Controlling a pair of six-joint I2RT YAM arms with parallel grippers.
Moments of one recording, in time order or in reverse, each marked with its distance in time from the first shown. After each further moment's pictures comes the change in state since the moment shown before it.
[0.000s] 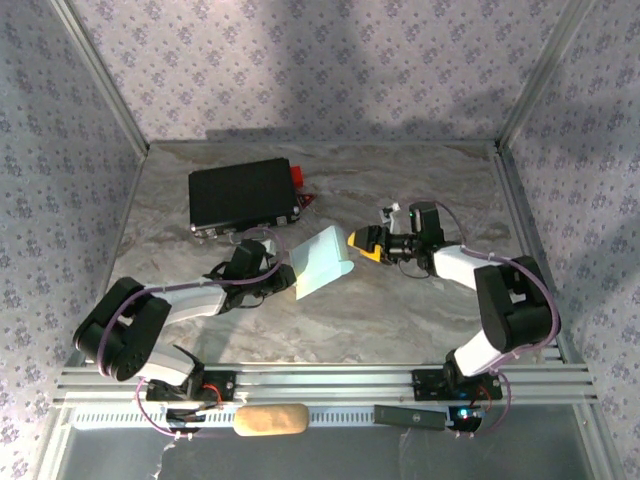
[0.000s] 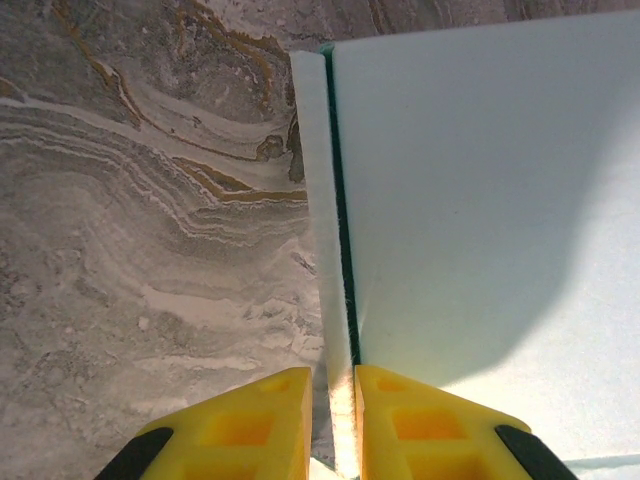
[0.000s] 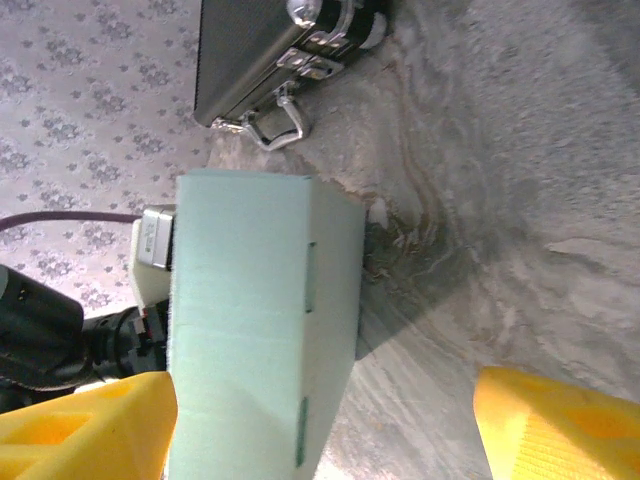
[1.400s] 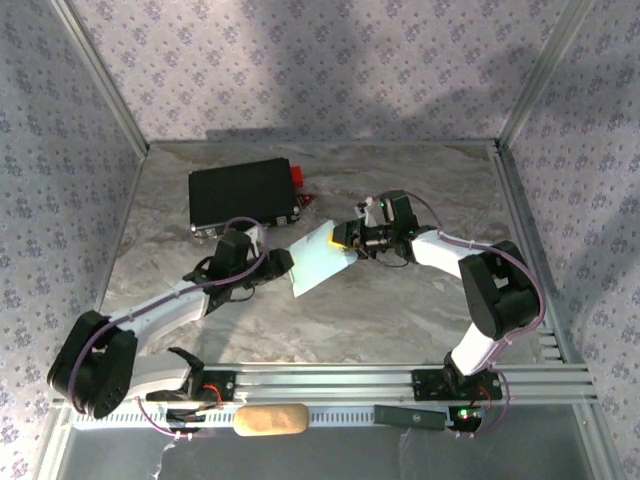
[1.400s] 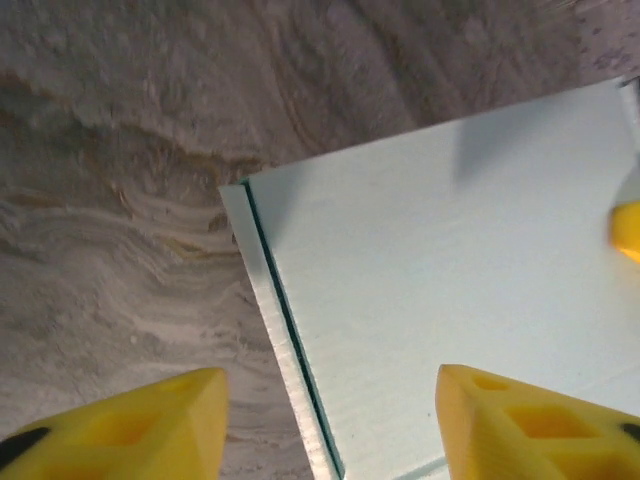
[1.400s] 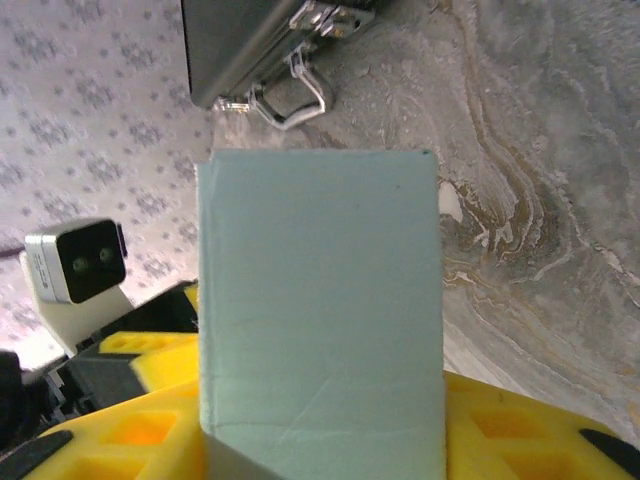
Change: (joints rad) left arm 0.070 -0.233 0.041 -0.154 -0.003 0.019; right arm 0.127 0.114 0.188 -0.103 0.053 0.198
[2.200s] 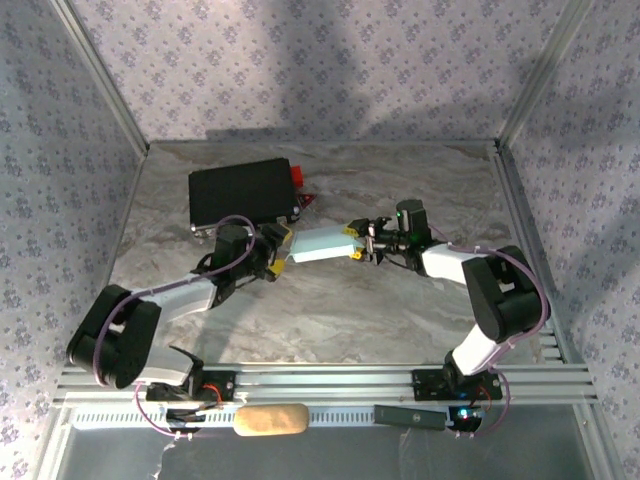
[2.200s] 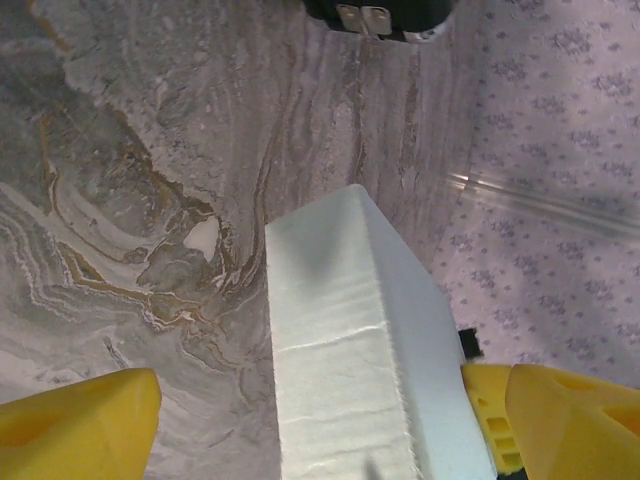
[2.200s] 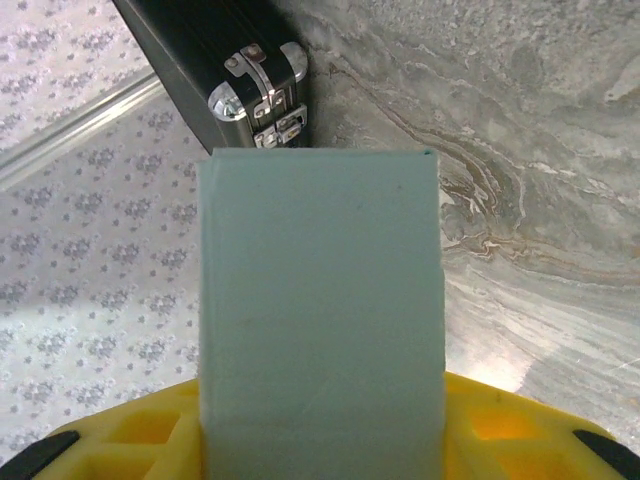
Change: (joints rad) left arm 0.048 0.185 -0.019 0.334 0.027 -0.711; right arm -0.062 -0.039 -0.178 0.304 0.056 0.794
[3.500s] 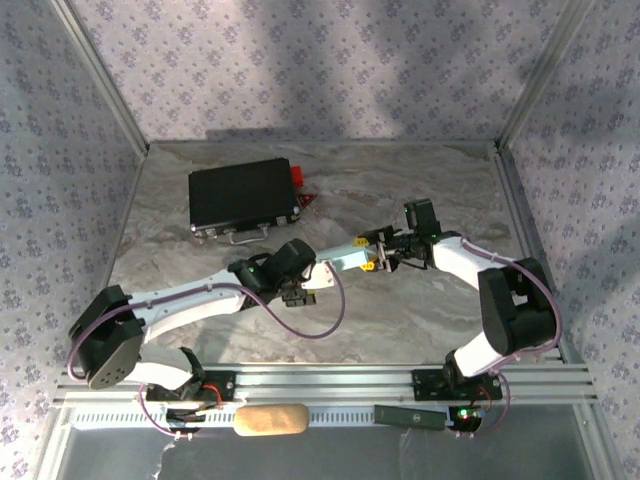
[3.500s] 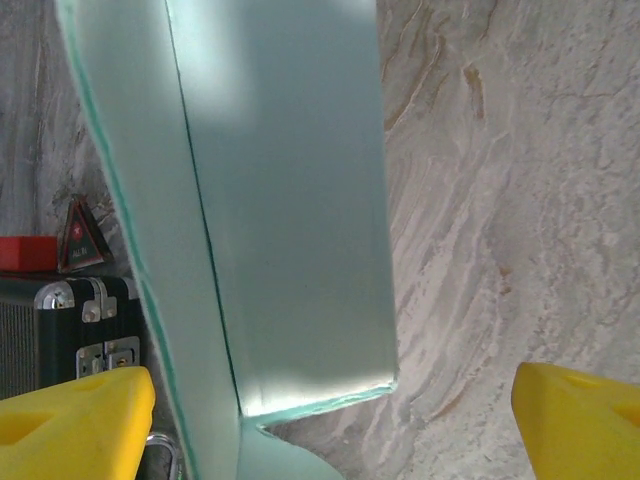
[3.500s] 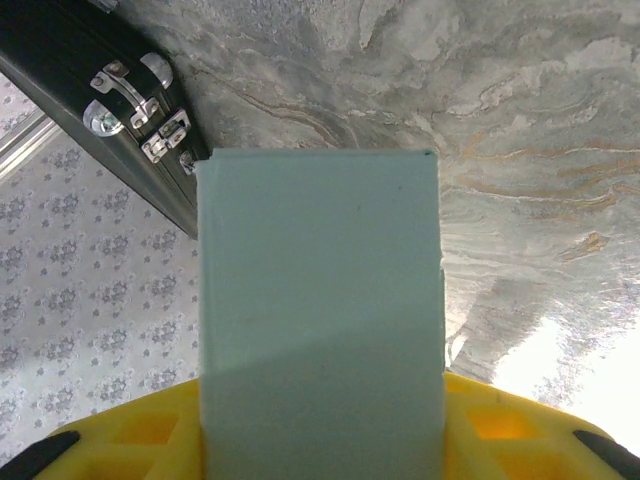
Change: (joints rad) left arm -0.491 -0.001 0.360 -0.736 -0.539 2.221; right arm -0.061 -0.090 0.089 -0.538 -0.059 -0.153
